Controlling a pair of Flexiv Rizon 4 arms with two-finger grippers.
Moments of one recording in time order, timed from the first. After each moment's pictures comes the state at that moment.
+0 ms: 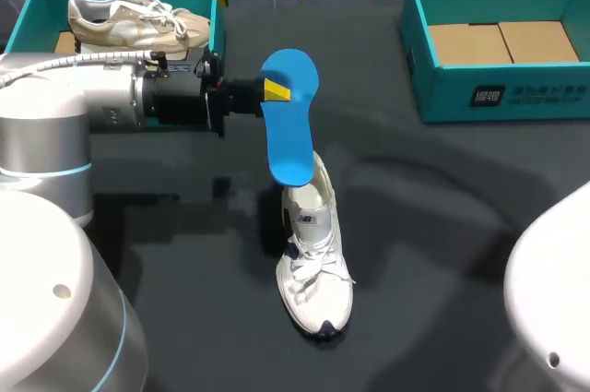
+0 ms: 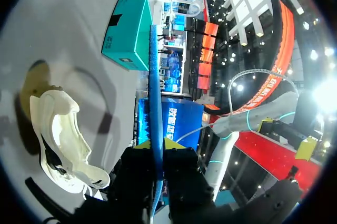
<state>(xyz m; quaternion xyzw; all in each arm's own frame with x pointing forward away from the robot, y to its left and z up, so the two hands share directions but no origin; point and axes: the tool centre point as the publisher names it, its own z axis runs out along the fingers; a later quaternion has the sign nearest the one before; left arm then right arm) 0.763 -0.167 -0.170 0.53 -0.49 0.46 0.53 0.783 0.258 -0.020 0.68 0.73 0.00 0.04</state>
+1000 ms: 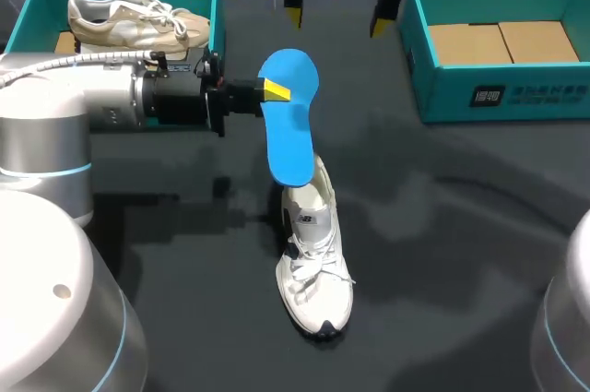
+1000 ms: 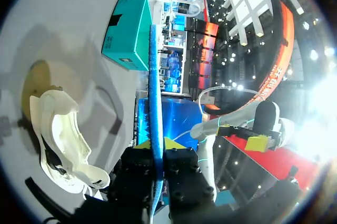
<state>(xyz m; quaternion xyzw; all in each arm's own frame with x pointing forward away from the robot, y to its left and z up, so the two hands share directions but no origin) 0.763 -0.167 -0.170 0.53 -0.49 0.46 0.53 0.757 0.177 -0.048 0.73 0.67 0.08 -0.02</state>
